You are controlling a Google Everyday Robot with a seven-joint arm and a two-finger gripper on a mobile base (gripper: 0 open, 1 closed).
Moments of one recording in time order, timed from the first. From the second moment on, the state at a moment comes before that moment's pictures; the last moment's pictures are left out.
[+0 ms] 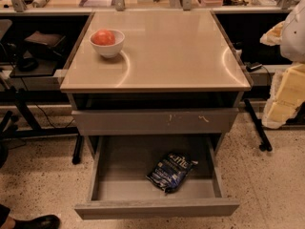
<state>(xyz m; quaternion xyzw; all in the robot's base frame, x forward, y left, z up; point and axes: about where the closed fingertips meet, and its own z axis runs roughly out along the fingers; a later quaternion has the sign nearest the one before) 0.438 -0.217 0.976 -0.60 0.78 -0.03 0.16</state>
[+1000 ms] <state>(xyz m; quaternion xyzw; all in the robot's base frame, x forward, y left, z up) 0.466 -0.215 0.929 -0.57 0.80 0.00 0.17</state>
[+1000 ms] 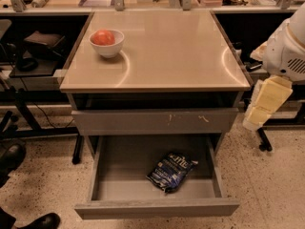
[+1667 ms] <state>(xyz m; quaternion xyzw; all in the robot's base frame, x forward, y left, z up) 0.466 -0.213 0.927 -0.57 0.80 0.00 0.17</state>
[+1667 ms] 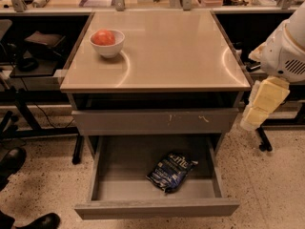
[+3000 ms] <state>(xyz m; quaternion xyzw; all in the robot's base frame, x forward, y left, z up) 0.486 -0.076 0.791 -0.50 0.78 0.25 0.27</state>
